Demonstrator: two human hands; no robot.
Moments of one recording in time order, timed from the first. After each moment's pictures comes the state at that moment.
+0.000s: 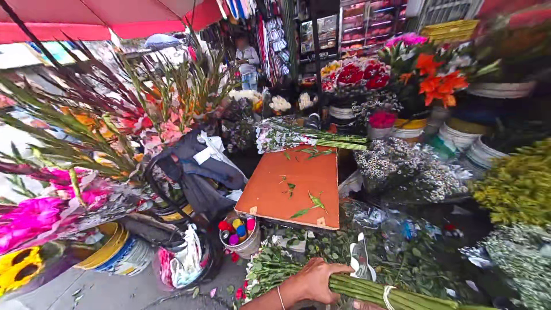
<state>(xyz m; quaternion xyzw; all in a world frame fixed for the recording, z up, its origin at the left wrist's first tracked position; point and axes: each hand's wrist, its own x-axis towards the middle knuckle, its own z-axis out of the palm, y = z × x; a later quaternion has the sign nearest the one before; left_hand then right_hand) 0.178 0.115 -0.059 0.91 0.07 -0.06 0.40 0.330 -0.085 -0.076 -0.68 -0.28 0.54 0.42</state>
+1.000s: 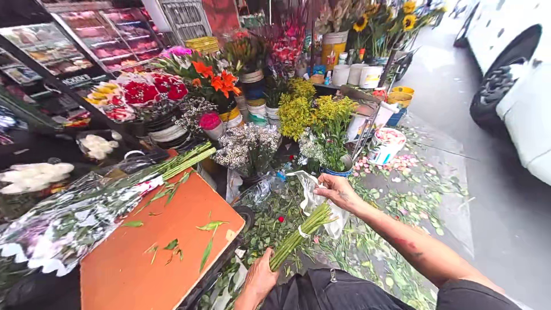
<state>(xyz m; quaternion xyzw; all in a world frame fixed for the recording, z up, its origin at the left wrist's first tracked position) 0.191 0.128 -0.096 0.92 0.05 -0.27 0.27 0.339 -0.177 0.015 -0.86 -0.21 0.01 0.46</state>
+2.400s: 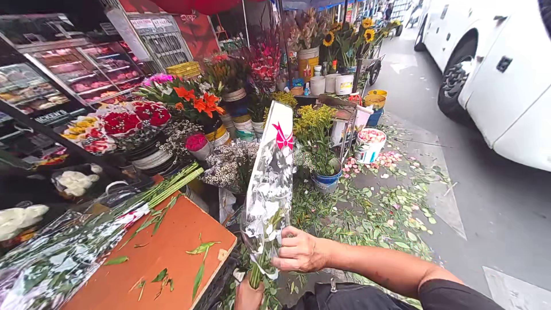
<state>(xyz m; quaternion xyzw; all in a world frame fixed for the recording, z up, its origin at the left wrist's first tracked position) 0.165 0.141 -0.114 0.92 0.14 -0.11 0.34 0.255 -0.101 -0.028 -0.67 -0.61 -0.34 0.24</state>
